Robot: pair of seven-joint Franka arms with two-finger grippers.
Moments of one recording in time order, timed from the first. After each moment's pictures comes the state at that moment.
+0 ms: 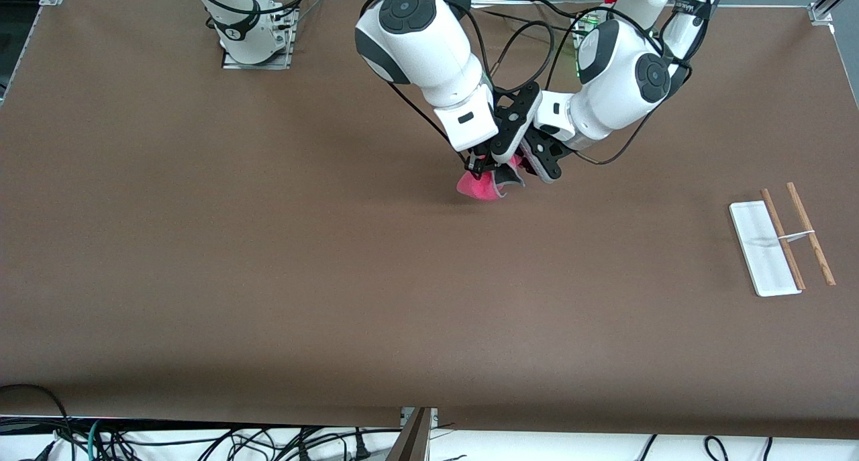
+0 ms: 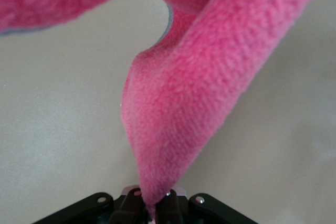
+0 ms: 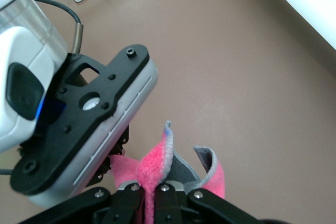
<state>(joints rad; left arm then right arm) -0.03 0.08 -0.47 -2.23 -0.55 2.39 0.77 0.73 0.68 0.18 -1.04 0.10 2.15 -0.23</state>
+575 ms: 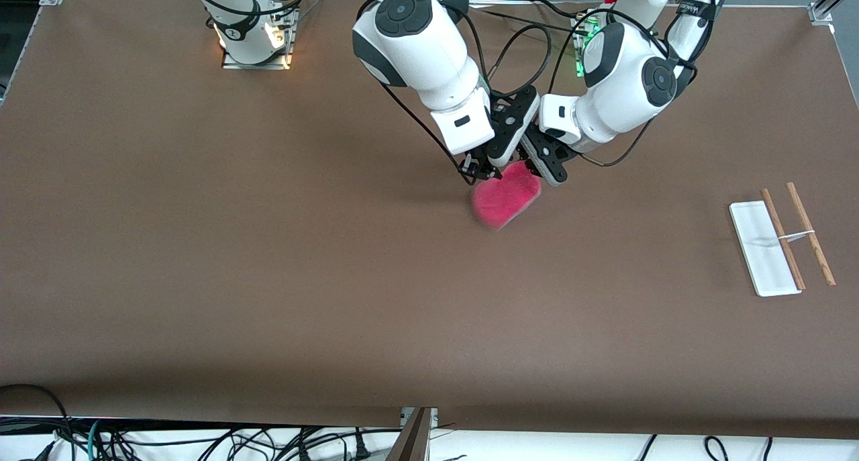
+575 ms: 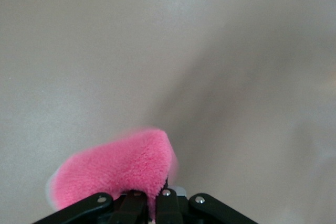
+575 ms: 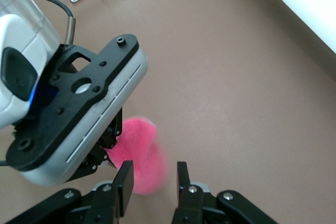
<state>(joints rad) -0.01 0.08 -0.47 -2.23 -0.55 2.37 0.77 0.72 0.68 0.18 -1.04 0.10 2.15 -0.23</state>
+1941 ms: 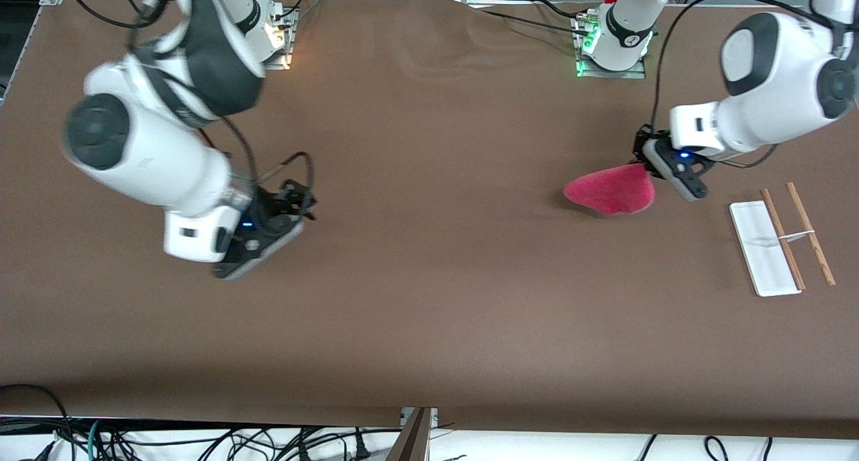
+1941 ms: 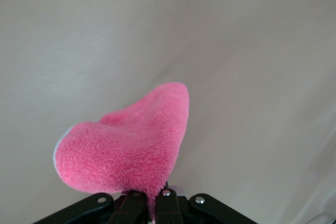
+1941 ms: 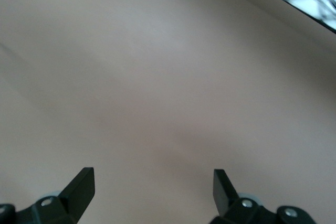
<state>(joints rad) 0.42 -0.02 -0.45 -2.08 -0.25 1.90 0.83 0.23 0.54 0.11 -1.03 0.09 1.61 -0.23</state>
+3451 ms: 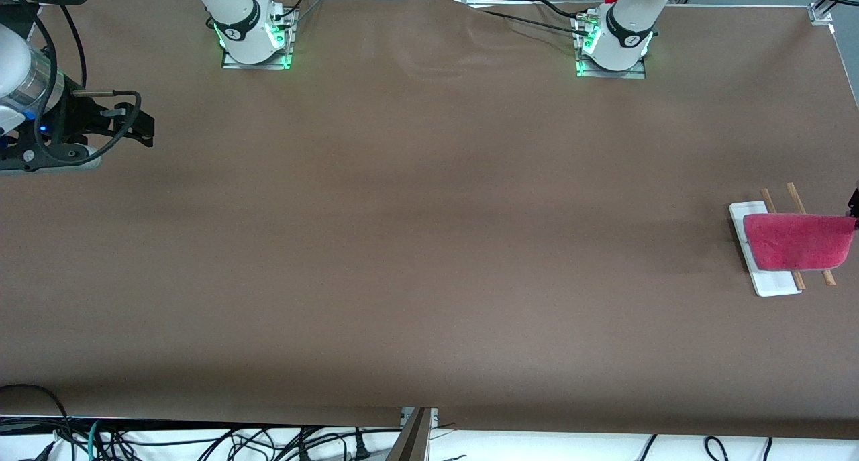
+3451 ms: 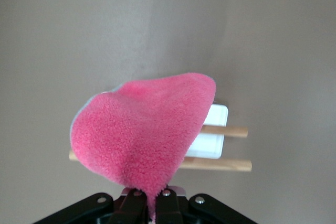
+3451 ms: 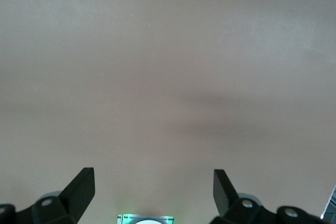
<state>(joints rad) 0.70 0.45 -0.30 -1.52 0.18 1.89 1.70 -0.02 0.16 0.19 -1.38 -0.13 1.40 0.03</state>
